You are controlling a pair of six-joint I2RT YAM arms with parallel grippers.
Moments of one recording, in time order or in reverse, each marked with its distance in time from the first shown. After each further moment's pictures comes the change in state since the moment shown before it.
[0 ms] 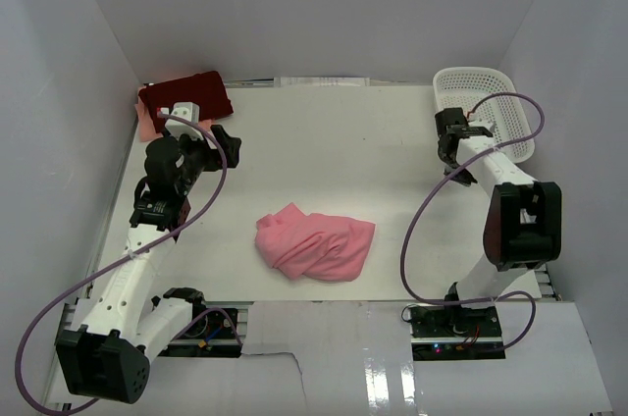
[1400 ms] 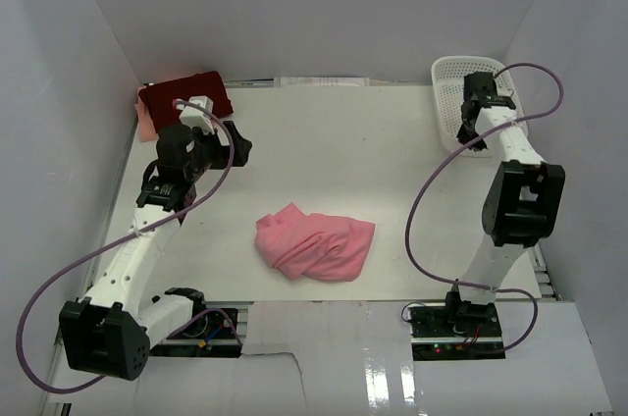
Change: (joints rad) left arm -0.024 0.104 0.055 -0.066 0.036 -0.016; right arm -0.172 0.290 0.423 -0.005 -0.188 -0.082
